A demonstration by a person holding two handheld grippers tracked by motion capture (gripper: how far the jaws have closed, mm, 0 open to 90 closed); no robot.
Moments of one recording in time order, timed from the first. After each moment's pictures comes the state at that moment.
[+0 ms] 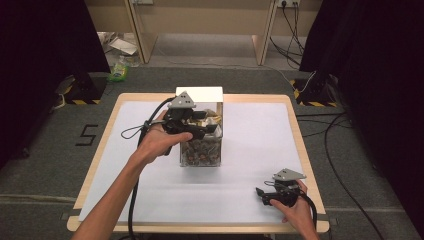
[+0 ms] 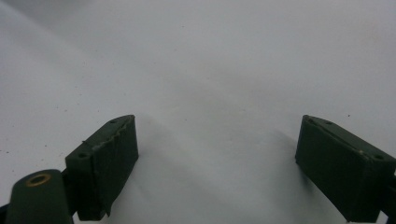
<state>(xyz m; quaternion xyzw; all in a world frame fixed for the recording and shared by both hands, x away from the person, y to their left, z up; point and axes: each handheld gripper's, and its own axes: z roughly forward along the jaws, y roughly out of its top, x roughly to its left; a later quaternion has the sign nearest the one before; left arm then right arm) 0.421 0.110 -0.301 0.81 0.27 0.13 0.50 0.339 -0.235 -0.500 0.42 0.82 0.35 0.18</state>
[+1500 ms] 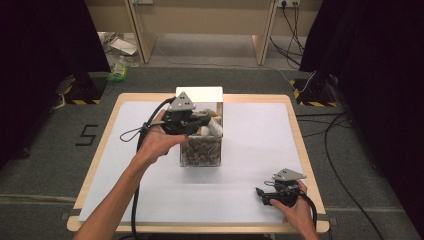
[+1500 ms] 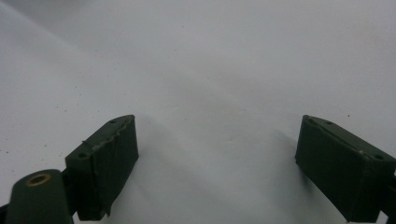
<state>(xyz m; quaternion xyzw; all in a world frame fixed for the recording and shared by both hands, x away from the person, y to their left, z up) 0.412 0.117 -0.296 0.81 0.27 0.17 0.50 0.339 -0.235 -0.500 0.42 0.82 0.35 0.18</state>
